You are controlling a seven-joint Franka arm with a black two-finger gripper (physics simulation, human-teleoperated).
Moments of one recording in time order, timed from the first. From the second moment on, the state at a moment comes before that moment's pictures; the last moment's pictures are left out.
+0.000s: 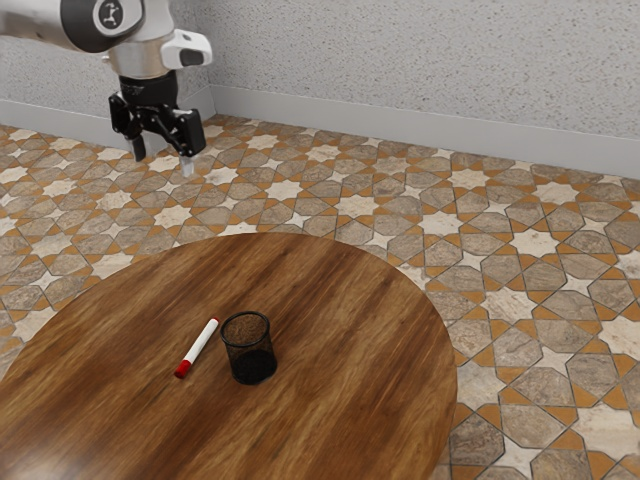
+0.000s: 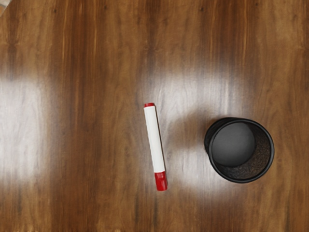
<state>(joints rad) -0.08 -0.01 0.07 -1.58 0.11 1.54 -0.02</state>
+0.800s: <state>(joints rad) 0.06 0.19 0.06 -1.97 0.08 2.06 -0.13</state>
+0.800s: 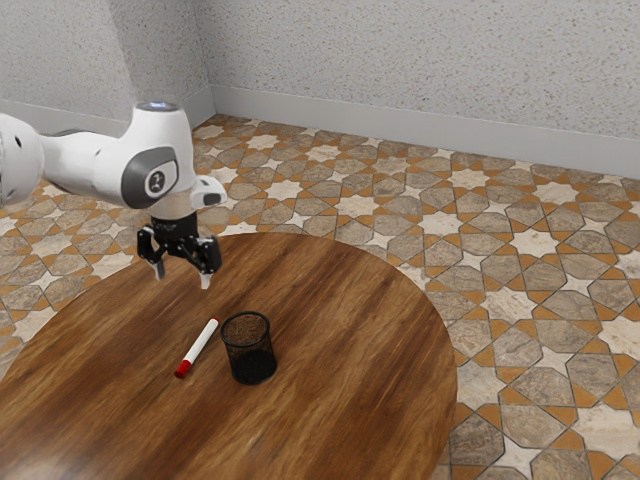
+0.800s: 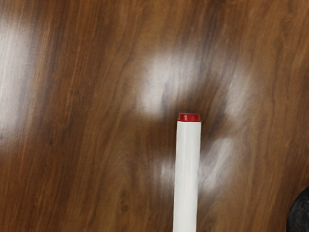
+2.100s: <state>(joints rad) 0.08 0.37 0.06 -2.03 -0.04 2.31 -0.19</state>
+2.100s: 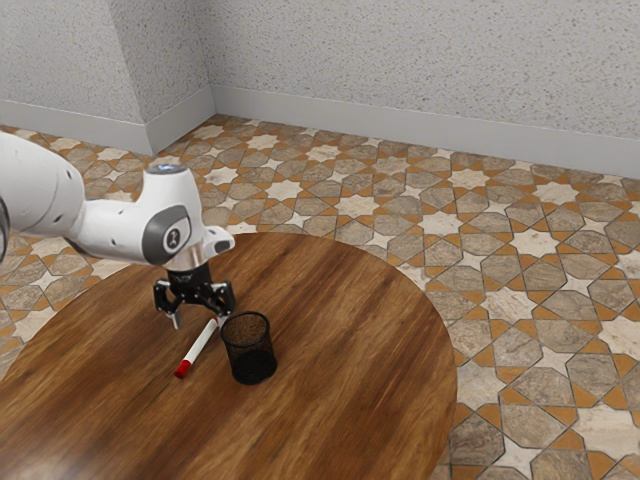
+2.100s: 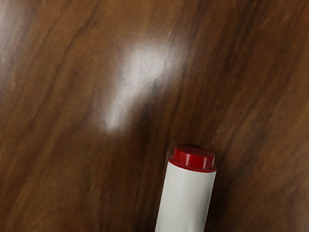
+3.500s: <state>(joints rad) 0.08 0.24 0.03 -2.04 0.06 2.33 -0.19</state>
